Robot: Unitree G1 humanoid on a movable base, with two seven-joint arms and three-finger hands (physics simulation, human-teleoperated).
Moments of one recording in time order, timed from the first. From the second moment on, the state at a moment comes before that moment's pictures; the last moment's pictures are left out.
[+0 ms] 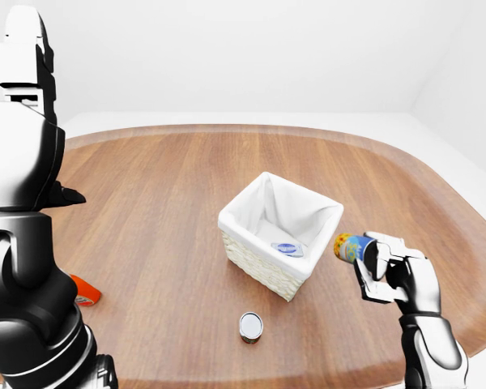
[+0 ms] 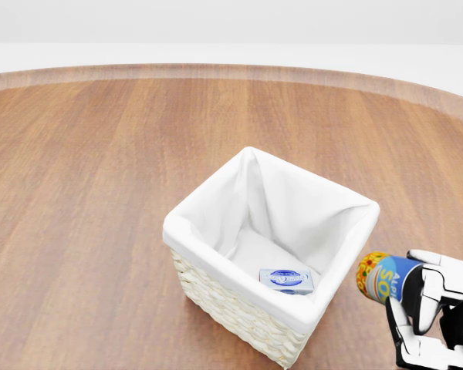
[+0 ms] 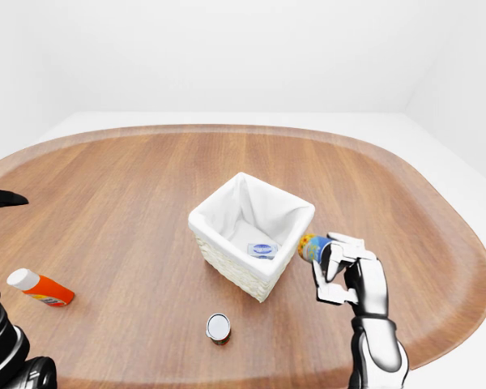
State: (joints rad) left arm -0.45 0.42 0.35 -0.69 1.36 0.09 -0.55; right arm 0.27 0.01 -0.37 -0.35 0.04 -0.06 0.29
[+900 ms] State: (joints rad) left arm -0.45 0.43 0.35 -0.70 1.35 0.09 -0.55; right arm -0.21 -0.17 -0.22 -0.28 -0.01 0.09 0.07
